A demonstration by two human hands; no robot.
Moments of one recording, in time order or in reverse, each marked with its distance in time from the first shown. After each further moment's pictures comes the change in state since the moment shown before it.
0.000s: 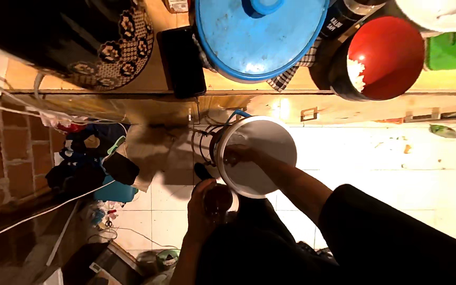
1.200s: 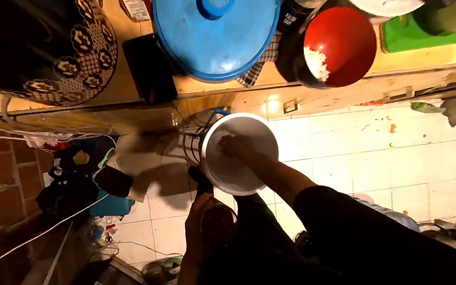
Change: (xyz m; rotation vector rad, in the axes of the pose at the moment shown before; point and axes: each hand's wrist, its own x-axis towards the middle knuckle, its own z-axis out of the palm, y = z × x) left_hand -0.032 0.011 0.017 -0.047 -0.081 -0.026; right_hand 0.028 0.037 -0.040 -1.038 0.512 -0.064
